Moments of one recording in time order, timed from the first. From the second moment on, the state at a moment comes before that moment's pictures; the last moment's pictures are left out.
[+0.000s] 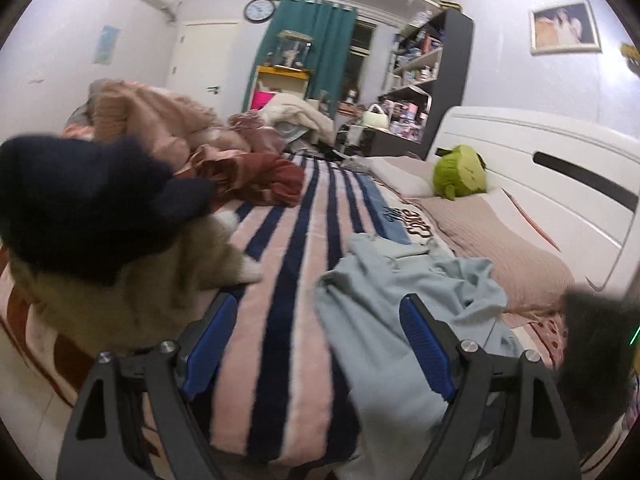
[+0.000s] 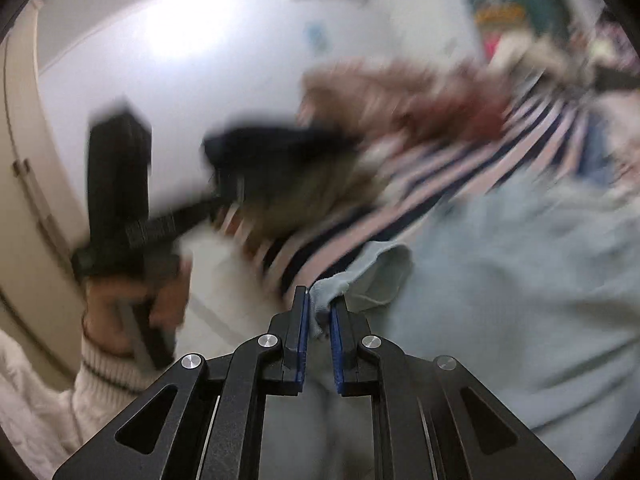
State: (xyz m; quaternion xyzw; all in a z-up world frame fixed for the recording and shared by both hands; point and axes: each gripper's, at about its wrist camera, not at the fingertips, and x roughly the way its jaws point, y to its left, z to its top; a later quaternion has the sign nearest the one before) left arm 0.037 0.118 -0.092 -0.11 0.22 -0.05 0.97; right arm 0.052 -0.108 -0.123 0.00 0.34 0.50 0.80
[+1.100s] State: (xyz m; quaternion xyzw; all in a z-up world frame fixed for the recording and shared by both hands) left arm 0.199 -0.085 -0.144 -0.04 0.36 -0.23 0.90; right arm 0.179 -0.280 -0.163 -0.02 0.37 0.11 0.92
